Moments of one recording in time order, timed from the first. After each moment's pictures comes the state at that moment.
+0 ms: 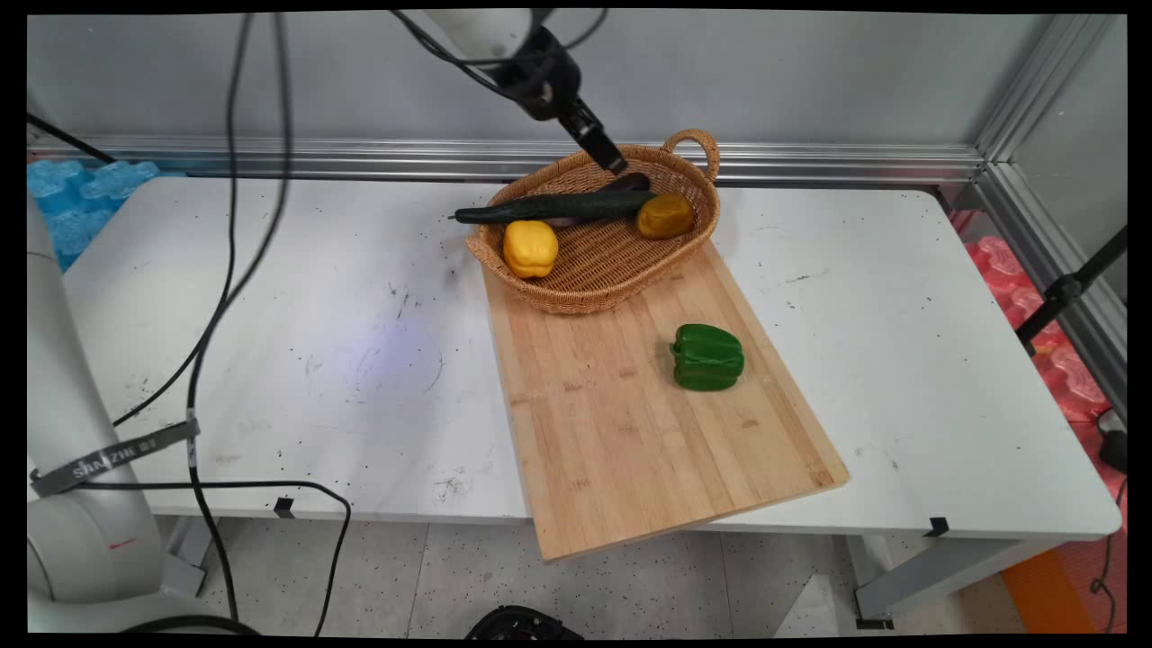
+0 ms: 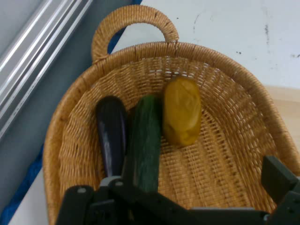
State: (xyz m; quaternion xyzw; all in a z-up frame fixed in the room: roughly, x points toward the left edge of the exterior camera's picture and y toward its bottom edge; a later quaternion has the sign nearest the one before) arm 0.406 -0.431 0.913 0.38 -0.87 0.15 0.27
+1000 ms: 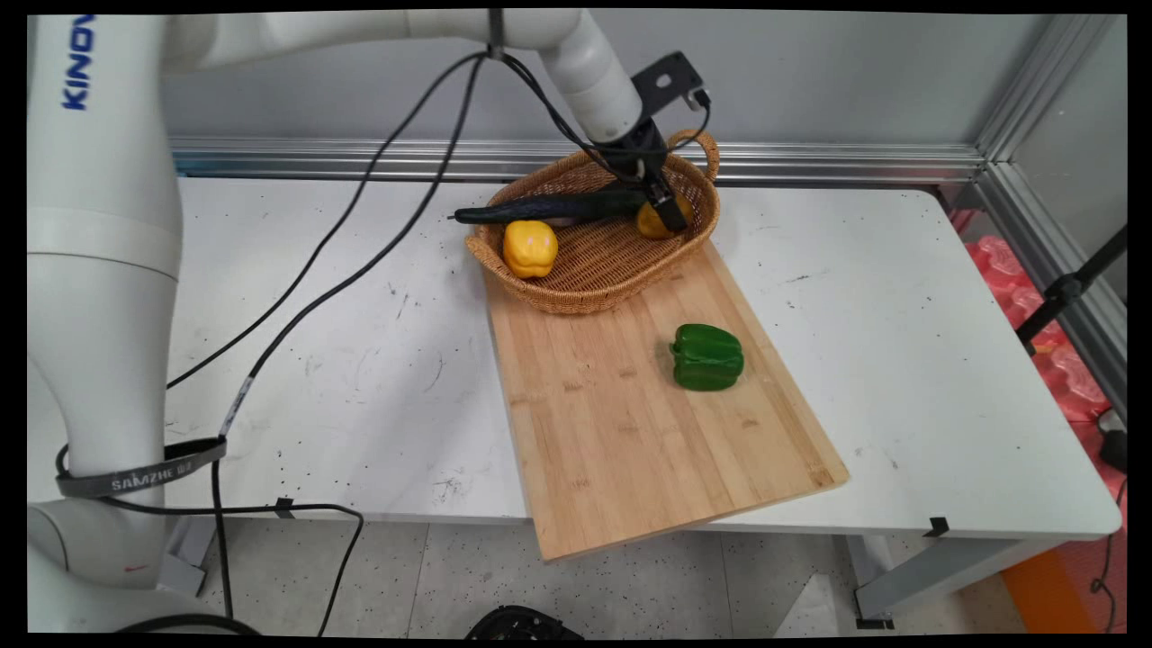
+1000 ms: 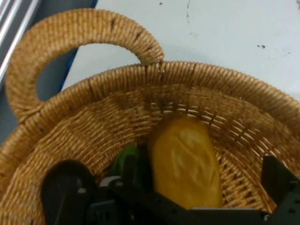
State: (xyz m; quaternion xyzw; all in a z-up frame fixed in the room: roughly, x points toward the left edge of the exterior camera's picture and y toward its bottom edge) arm 0.319 -0.522 0.810 0.32 -0.91 0.14 0.22
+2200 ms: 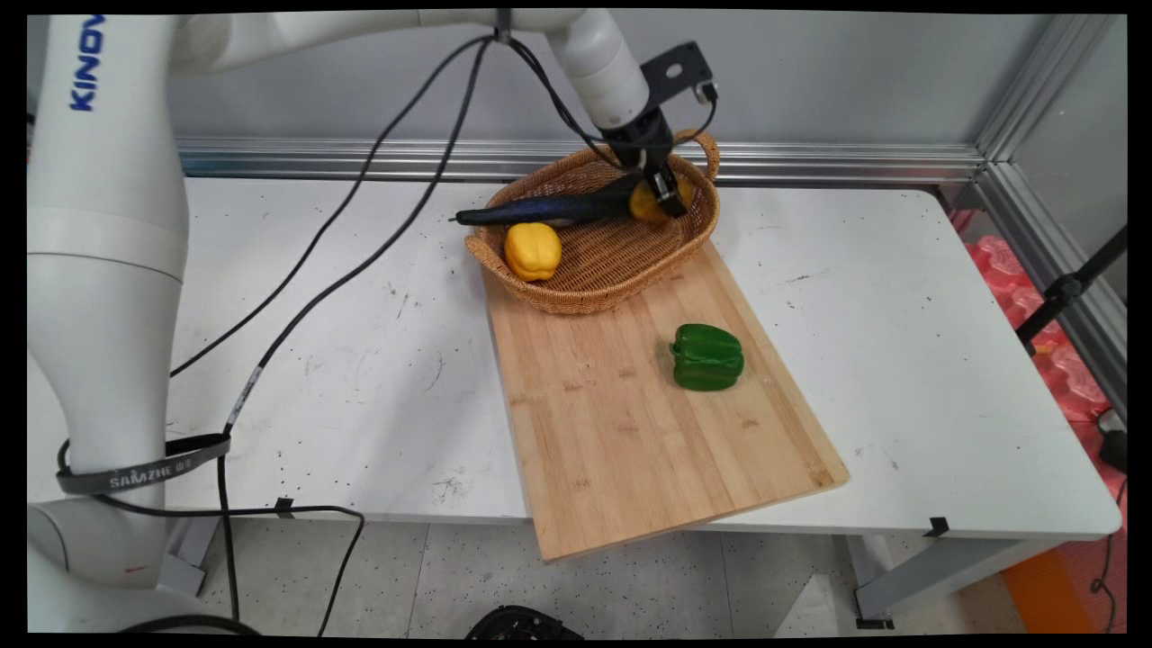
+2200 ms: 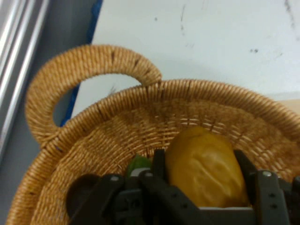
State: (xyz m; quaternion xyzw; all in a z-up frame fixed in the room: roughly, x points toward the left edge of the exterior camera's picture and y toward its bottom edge) arm 0.318 -0.522 0.837 0.27 -0.92 0.16 0.22
